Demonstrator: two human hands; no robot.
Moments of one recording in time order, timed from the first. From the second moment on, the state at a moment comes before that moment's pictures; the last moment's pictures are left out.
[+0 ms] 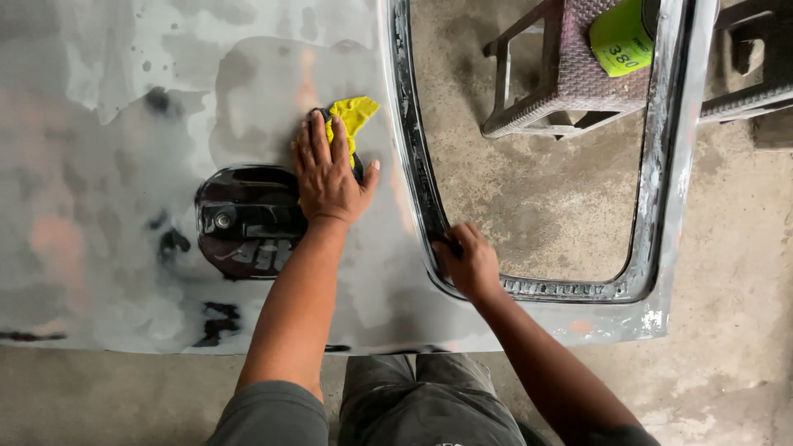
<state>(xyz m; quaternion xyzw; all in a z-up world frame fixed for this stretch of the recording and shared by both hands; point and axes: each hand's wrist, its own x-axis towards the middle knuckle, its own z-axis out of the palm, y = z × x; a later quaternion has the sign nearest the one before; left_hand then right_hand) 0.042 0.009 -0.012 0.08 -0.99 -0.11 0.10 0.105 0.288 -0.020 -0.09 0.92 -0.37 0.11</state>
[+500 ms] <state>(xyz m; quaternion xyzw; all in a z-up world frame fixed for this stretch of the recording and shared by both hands) 0.042 0.008 -0.014 0.07 -0.99 -0.12 0.10 0.100 0.277 -0.015 -0.09 0.93 -0.35 0.07</state>
